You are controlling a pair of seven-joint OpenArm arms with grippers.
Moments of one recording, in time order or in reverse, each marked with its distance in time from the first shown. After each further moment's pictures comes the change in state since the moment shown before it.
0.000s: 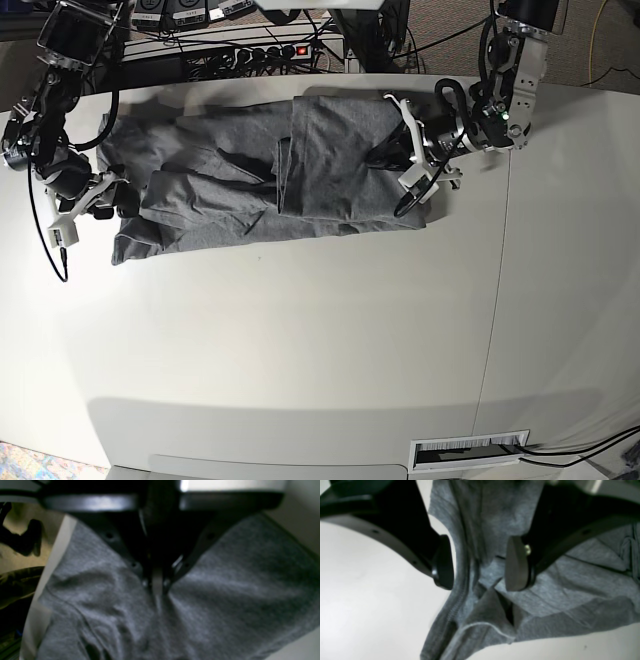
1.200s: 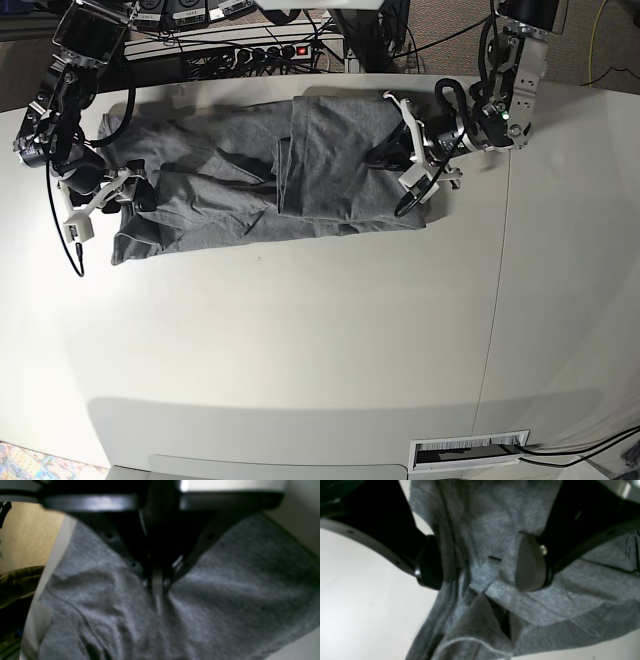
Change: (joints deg) left arm 0.0 0.0 0.0 -0.1 0.0 0.0 -0.4; right arm 0.3 -4.1 0.0 0.0 -7.0 0.0 1.0
